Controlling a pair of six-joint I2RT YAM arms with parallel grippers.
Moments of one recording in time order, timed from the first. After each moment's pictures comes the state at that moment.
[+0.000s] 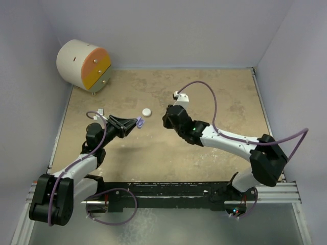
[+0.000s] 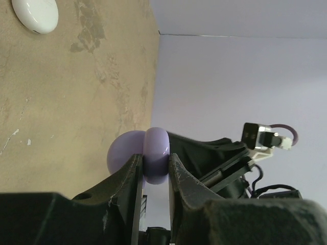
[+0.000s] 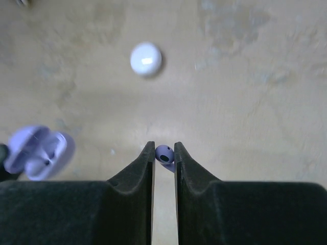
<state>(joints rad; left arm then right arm) -0.16 1.05 0.24 0.67 0.47 -1.44 0.93 1.53 1.01 -0.13 0.48 0.72</state>
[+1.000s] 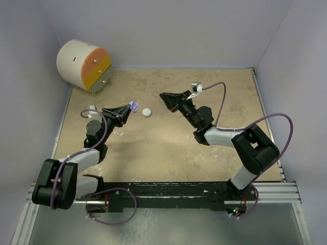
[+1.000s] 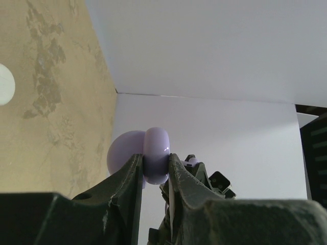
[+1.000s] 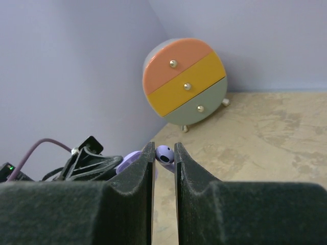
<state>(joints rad) -0.15 1.22 0.27 0.98 0.23 -1.64 0.63 1.64 0.73 1.24 -0.07 0.62</state>
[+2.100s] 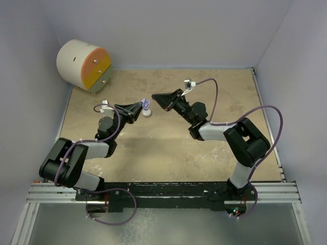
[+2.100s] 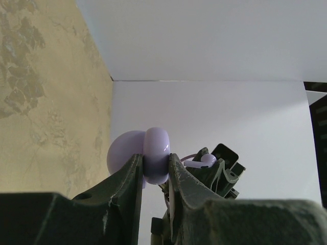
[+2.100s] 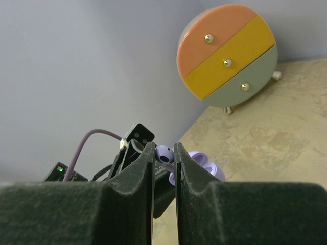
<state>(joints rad) -0.33 1.44 0.36 1.15 0.13 -1.59 0.63 1.76 0.84 1.24 -0.21 0.85</state>
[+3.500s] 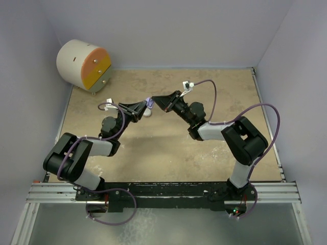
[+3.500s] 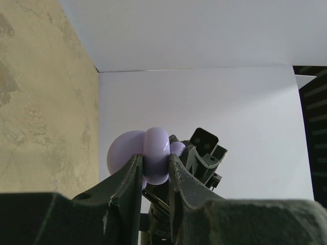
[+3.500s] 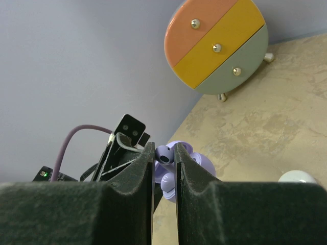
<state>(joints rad) -0.38 1.51 0.39 1.27 0.12 -1.60 0.63 1.79 0.84 1.20 -0.19 0.89</state>
